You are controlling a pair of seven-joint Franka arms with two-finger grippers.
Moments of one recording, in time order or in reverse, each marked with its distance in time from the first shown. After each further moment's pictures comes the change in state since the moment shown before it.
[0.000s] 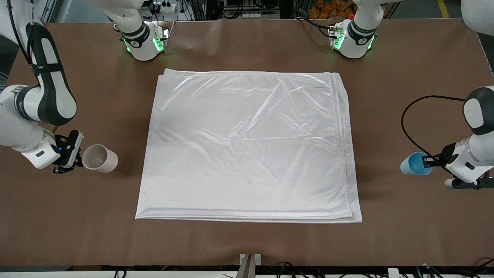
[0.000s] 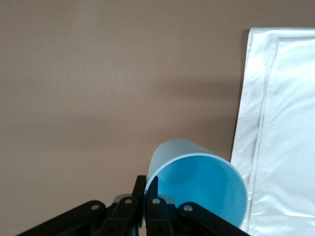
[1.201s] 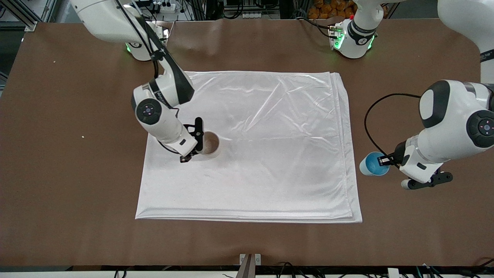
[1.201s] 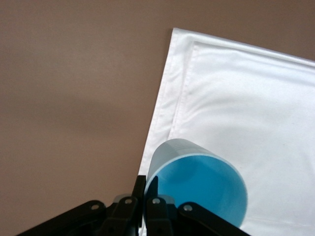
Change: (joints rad) left arm -0.064 -0.009 -0.176 0.014 0.000 -0.033 -0.400; right arm 0.602 0.122 0.032 0.052 0.012 0.042 0.472
